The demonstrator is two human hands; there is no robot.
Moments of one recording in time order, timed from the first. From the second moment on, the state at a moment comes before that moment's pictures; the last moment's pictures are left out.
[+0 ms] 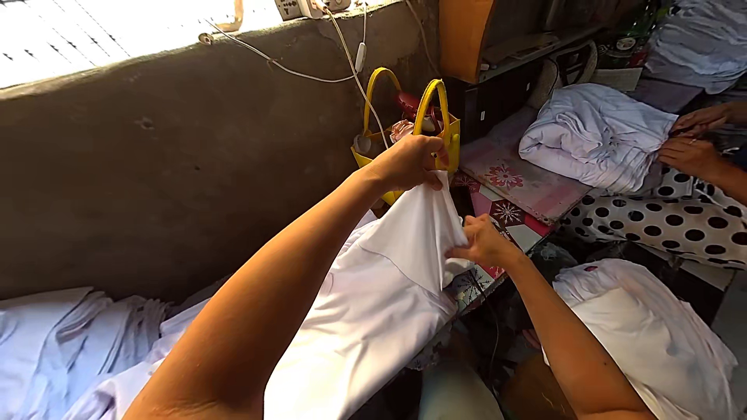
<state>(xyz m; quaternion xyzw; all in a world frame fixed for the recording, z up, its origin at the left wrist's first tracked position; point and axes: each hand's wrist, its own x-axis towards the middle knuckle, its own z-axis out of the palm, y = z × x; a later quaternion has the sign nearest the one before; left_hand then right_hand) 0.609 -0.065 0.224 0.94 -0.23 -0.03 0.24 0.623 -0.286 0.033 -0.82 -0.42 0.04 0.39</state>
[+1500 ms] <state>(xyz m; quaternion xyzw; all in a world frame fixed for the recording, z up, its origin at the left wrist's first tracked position) 0.528 -0.004 0.119 0.81 -0.26 0.20 0.48 0.593 -0.258 0.070 -0.82 -0.41 0.02 0.40</state>
